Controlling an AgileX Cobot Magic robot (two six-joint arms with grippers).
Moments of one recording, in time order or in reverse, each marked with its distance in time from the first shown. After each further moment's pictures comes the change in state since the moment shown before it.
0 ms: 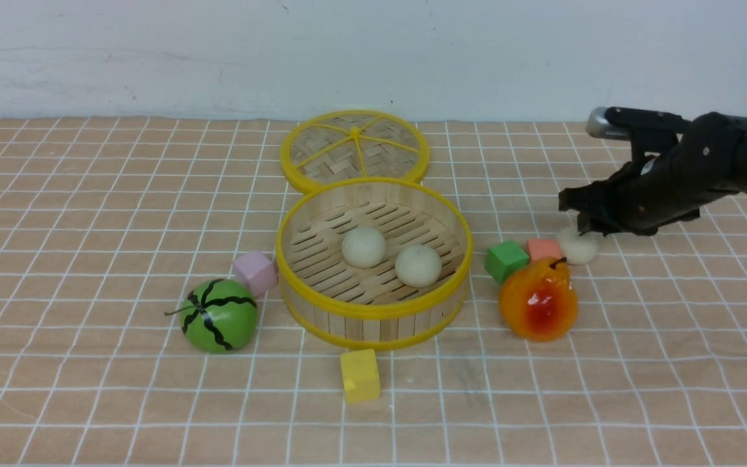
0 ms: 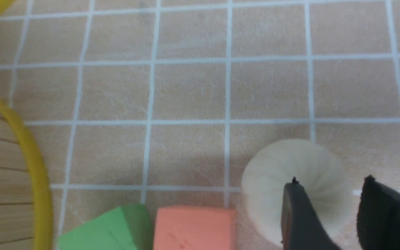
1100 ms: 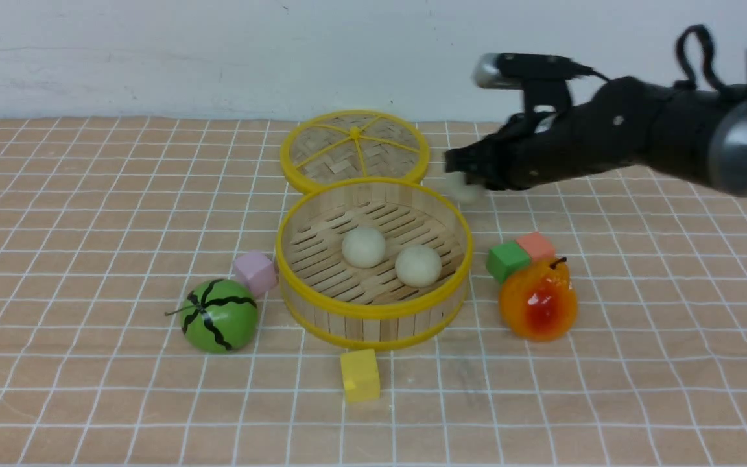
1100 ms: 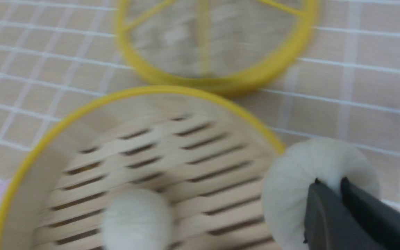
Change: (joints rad) right arm 0.267 -0.069 -0.079 0.171 -0.096 -0.164; left arm 0.000 0.000 0.000 0.000 0.000 0.000
